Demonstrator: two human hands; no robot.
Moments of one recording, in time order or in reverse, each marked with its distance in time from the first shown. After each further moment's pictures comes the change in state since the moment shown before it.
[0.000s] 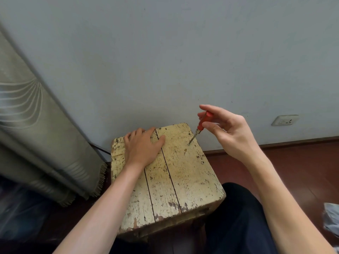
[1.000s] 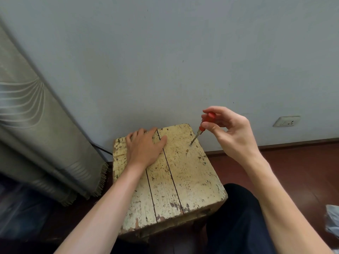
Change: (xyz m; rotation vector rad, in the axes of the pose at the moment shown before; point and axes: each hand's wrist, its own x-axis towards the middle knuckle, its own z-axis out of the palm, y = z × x) left_hand -0.001 0.001 -0.002 -0.005 -0.009 0.003; right_hand 0.000 -0.005 0.009 -0.028 0.128 -0.018
